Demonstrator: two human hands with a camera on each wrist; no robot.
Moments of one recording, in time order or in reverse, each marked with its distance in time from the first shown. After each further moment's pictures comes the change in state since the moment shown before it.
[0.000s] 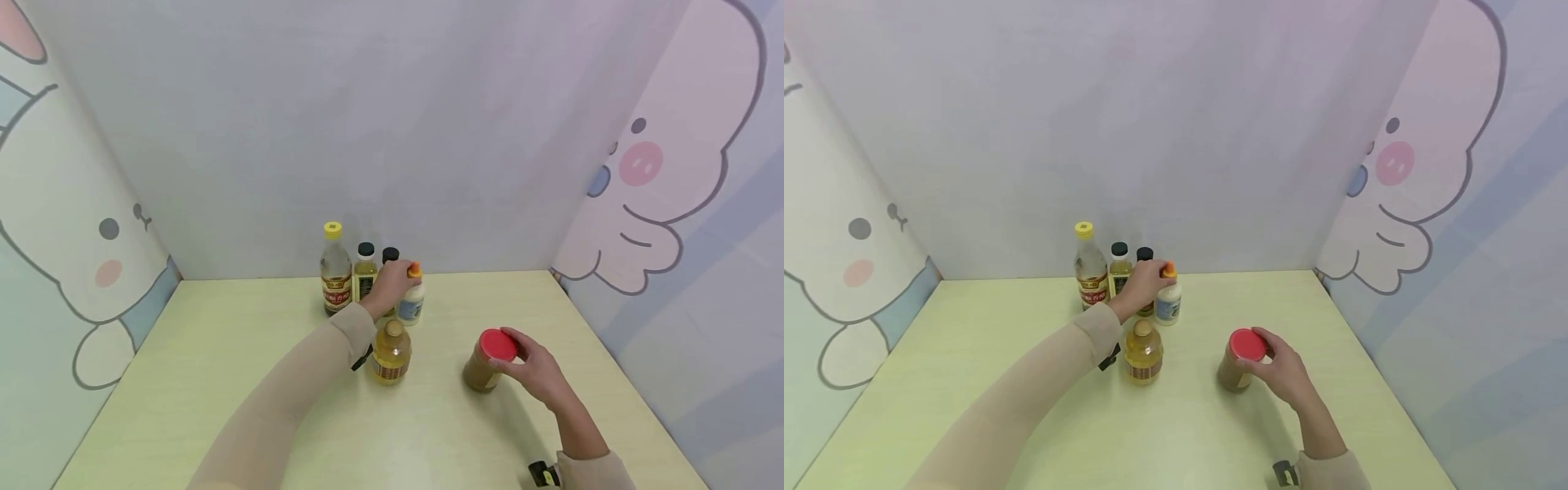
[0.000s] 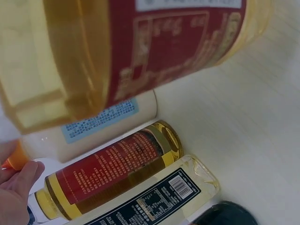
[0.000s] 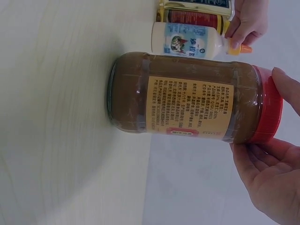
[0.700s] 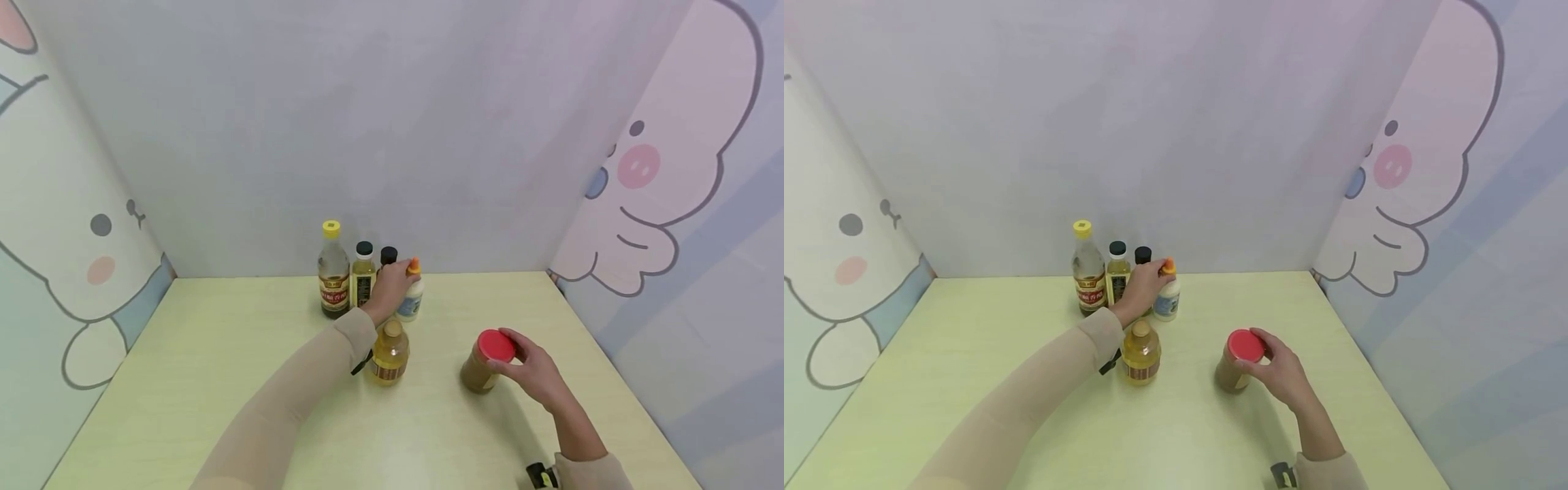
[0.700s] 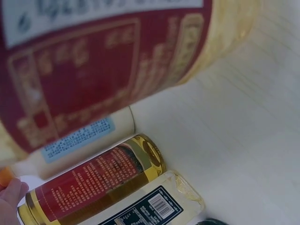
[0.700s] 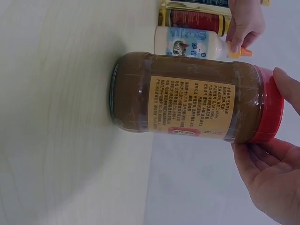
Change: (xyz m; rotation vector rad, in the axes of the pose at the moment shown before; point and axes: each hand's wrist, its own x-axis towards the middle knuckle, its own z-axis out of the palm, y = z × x) left_hand -0.003 -0.007 0.014 -0.037 0.109 0.039; right_hand -0.001 -0.001 0.000 0.009 0.006 -0.004
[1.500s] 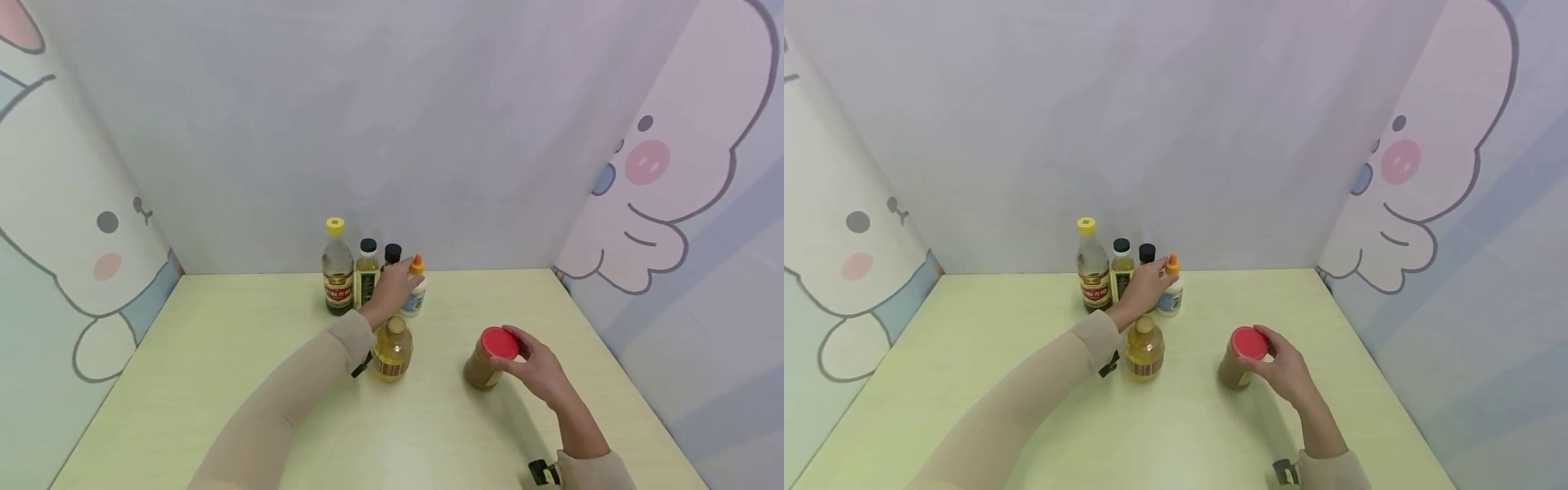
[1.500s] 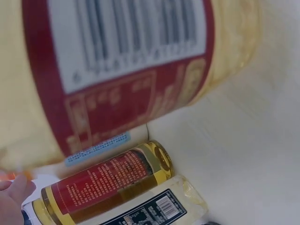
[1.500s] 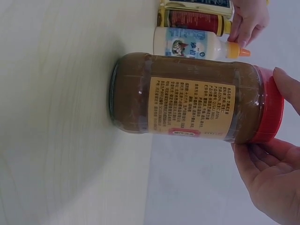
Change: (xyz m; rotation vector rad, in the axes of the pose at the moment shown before) left_hand -0.012 0.003 -0.008 -0.096 -0.036 -0.023; right_hand 0.001 -0.002 0.000 0.004 -0.006 0.010
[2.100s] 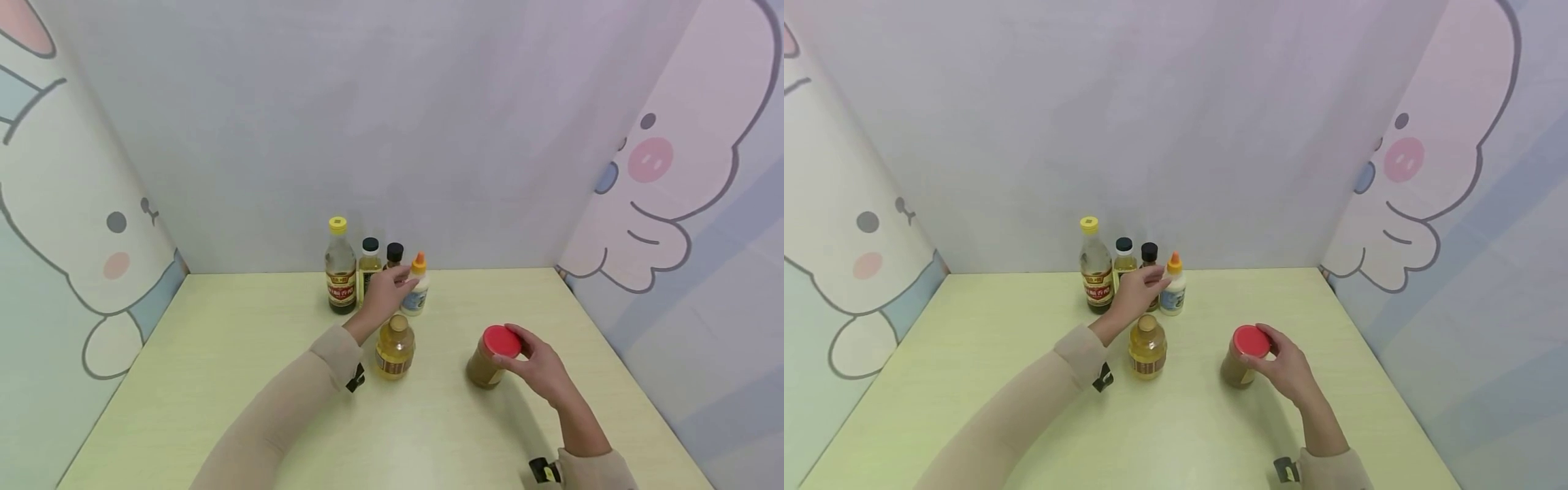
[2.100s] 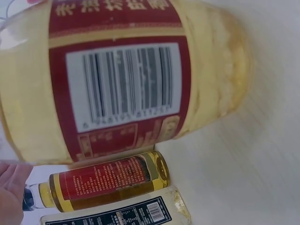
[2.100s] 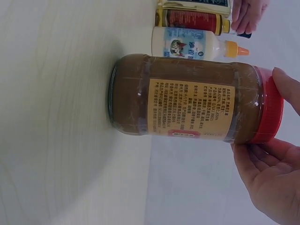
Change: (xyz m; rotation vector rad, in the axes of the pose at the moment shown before) left_hand -0.026 -0.006 -0.010 -0.234 0.080 -0.042; right_hand -0.001 0.002 -0.001 0.004 -0.004 -0.006
